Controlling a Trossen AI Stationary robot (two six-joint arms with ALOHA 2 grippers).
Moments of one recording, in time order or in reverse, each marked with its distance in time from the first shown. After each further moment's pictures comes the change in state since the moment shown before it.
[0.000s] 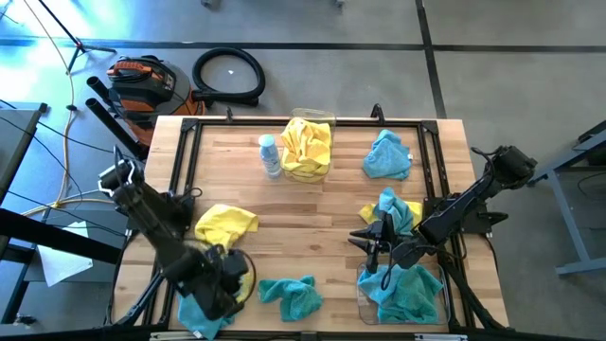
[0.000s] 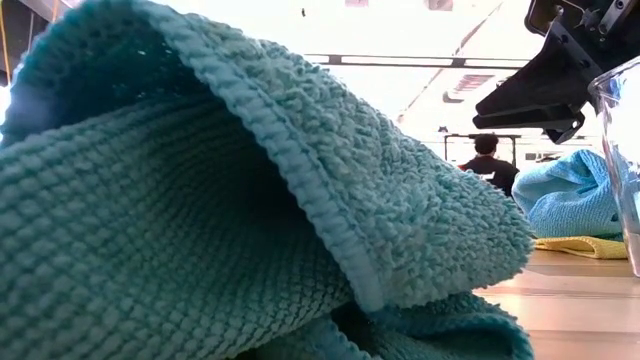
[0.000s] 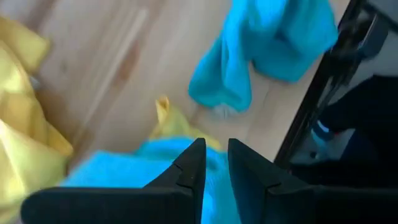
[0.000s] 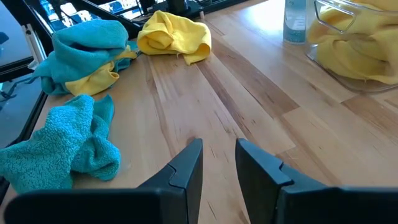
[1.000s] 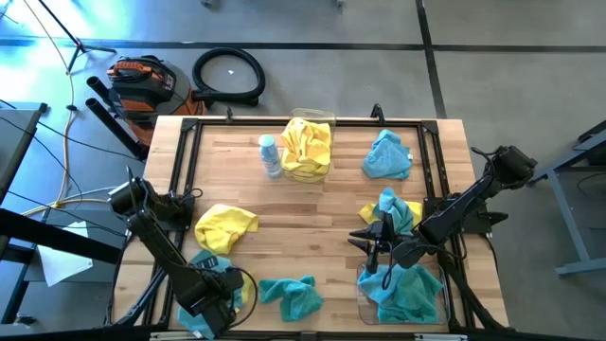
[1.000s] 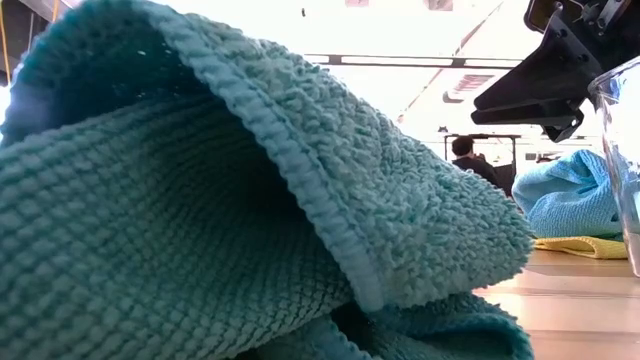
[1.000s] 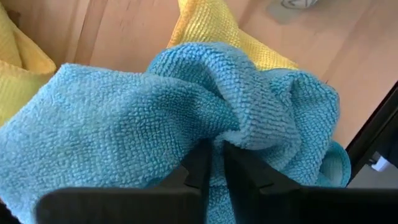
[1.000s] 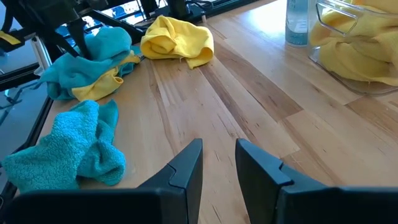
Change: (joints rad) left arm -0.067 0.187 -0.059 -0.037 0.193 -0.023; right arm 0.000 0.000 0.000 0.022 0.000 0.000
